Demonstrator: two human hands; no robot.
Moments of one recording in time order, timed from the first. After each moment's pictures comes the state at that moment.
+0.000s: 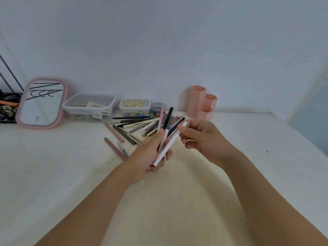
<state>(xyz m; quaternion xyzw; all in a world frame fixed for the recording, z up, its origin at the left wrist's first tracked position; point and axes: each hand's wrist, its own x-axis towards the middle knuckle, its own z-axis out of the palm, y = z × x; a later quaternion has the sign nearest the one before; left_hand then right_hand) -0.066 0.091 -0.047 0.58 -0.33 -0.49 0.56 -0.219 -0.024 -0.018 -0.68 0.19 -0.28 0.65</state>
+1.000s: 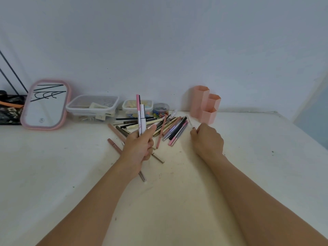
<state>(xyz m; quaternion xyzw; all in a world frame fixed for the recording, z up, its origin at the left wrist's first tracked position) -0.039 0.086 -0.052 0.58 -0.25 -0.39 0.67 -0.184 -0.070 -0.075 -0.79 0.55 -0.25 0.11</state>
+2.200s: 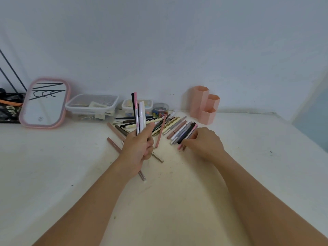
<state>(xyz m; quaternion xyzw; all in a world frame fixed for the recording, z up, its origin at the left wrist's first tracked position) -0.042 0.089 -0.048 0.56 -0.26 -0.40 0.68 -0.193 -0.053 -0.052 -0.82 0.51 -0.15 0.22</state>
